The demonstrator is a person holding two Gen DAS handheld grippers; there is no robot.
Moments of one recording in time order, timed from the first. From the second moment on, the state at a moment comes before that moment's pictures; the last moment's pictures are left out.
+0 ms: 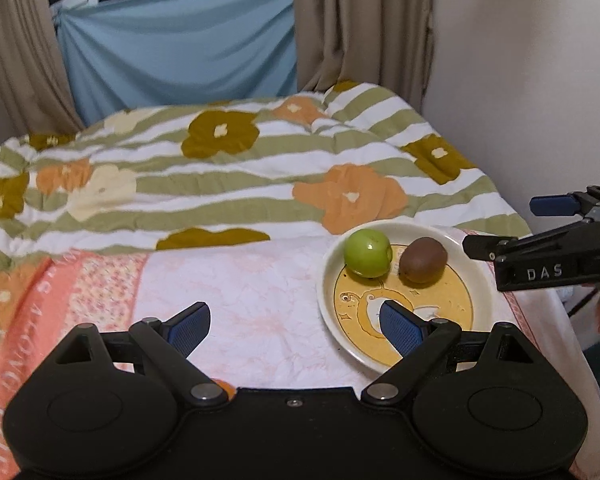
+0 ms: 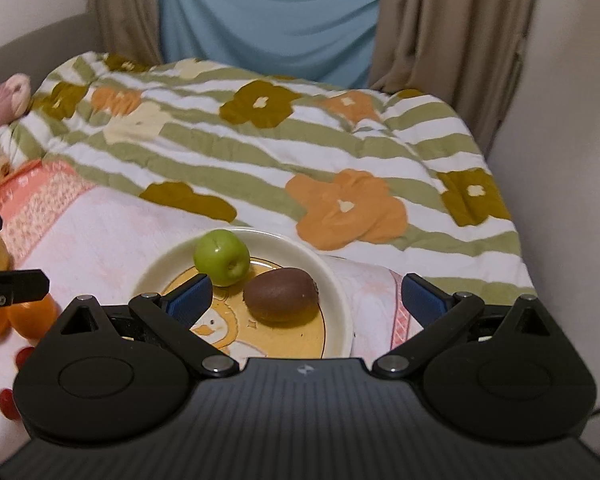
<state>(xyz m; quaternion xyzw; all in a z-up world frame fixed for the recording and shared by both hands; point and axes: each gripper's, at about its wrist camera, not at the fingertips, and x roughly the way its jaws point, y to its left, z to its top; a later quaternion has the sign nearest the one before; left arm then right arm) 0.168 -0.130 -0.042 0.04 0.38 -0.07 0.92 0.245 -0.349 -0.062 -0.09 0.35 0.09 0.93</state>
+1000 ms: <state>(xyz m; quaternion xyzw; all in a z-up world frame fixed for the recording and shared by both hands) 0.036 0.012 -0.007 0.05 0.31 -0.06 0.95 0.068 -0.219 0.004 0.00 0.33 0.02 0.94</state>
